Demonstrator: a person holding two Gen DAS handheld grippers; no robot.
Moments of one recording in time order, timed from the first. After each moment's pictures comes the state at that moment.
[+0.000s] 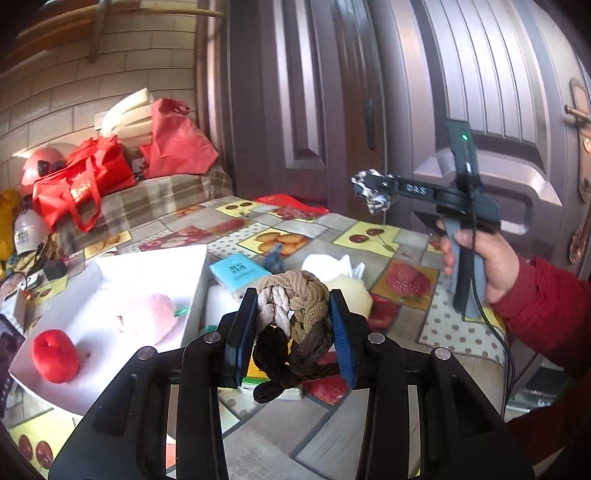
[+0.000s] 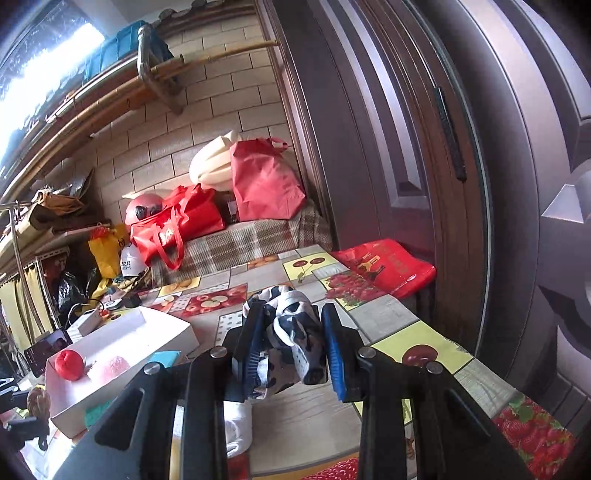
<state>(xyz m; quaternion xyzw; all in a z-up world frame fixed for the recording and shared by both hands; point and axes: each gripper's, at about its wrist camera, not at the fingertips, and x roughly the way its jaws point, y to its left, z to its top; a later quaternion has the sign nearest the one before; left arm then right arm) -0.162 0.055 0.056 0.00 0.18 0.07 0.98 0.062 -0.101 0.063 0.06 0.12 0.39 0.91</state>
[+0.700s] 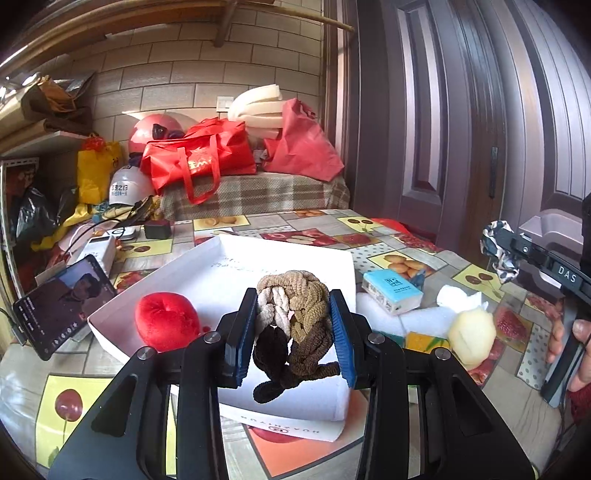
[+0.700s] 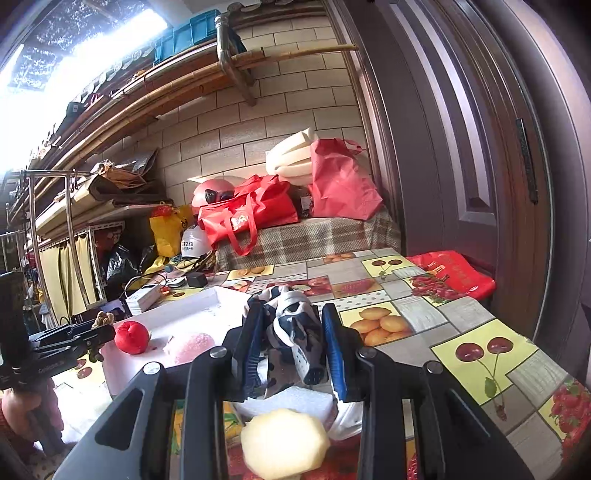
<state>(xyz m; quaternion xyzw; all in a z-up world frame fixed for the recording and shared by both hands) -0.207 0.145 0.048 -0.07 0.14 0.26 0.95 -0.015 -0.053 0.061 0.02 0.10 0.49 0.87</state>
